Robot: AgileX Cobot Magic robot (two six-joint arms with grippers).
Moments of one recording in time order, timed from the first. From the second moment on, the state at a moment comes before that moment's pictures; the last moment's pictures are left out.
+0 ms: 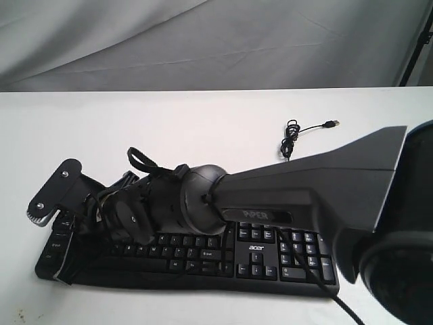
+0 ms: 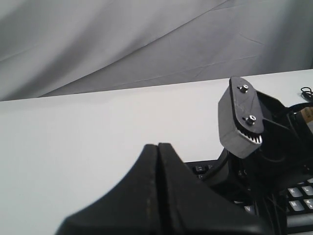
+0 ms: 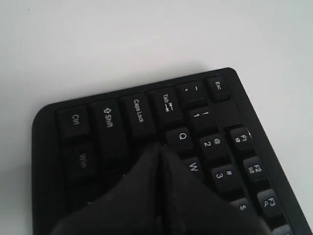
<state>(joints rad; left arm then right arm) -0.20 0.00 0.00 0.04 0.26 -0.02 1.01 2.27 -1.53 0.27 0.15 -0.49</state>
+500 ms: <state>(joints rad) -0.20 0.00 0.00 0.04 0.26 -0.02 1.01 2.29 -1.53 0.27 0.11 -0.52</state>
